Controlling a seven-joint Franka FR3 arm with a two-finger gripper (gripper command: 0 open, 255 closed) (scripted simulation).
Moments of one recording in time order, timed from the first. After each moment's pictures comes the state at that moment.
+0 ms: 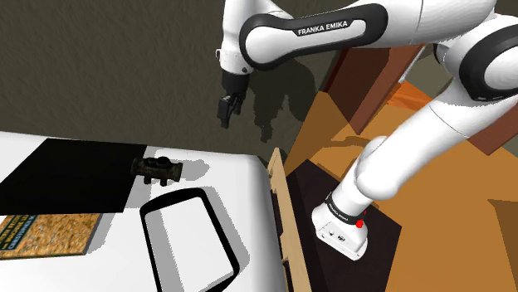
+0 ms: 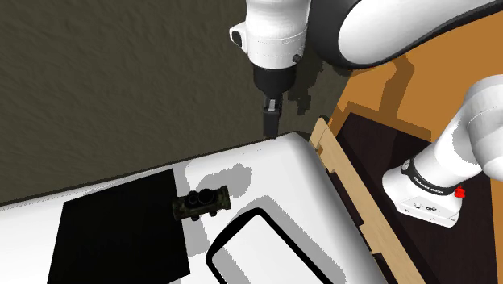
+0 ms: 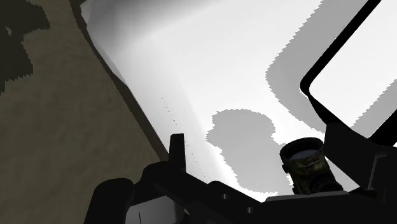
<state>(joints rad) 0.13 -0.22 0.29 -2.23 0.07 1.96 -0.01</state>
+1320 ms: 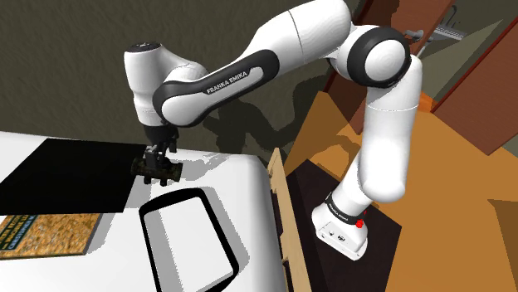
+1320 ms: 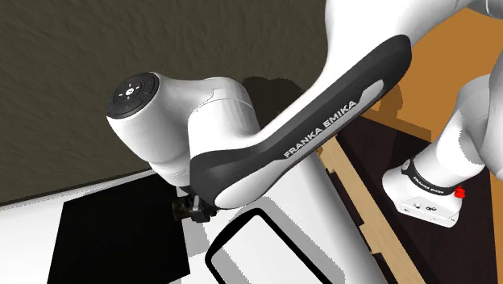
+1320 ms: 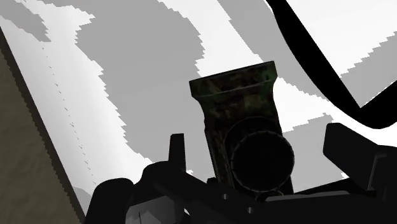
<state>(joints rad) 0.31 0.44 0.39 -1.79 -0.19 2.09 0.17</state>
